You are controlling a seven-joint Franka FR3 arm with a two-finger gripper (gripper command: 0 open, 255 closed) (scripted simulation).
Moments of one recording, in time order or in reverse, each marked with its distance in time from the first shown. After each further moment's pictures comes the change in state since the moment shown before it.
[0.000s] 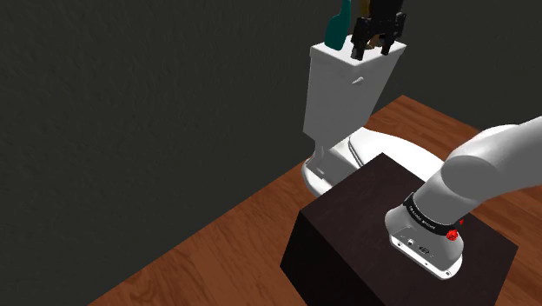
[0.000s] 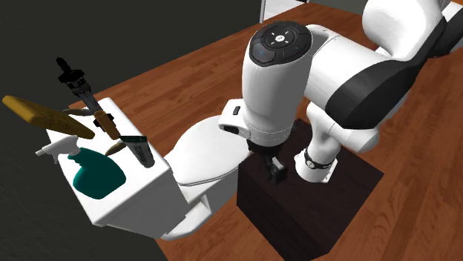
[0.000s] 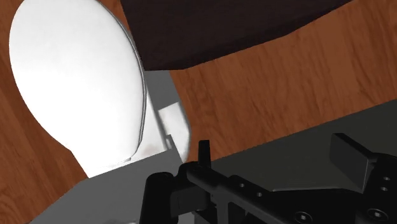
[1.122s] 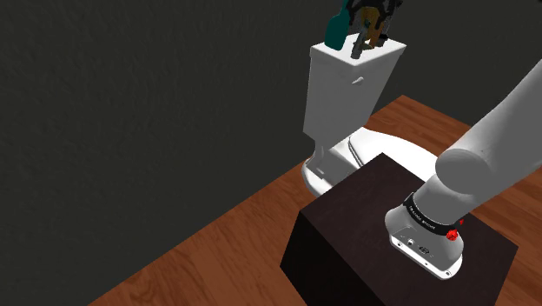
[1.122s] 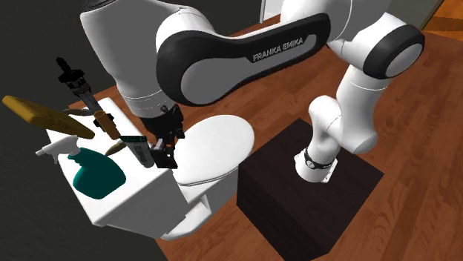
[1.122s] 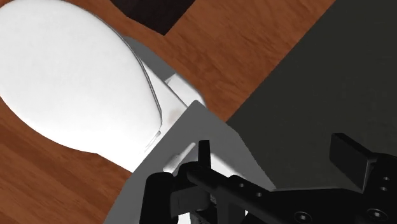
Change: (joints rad) arm -0.154 0.523 -0.152 0.580 0.090 0.022 0.178
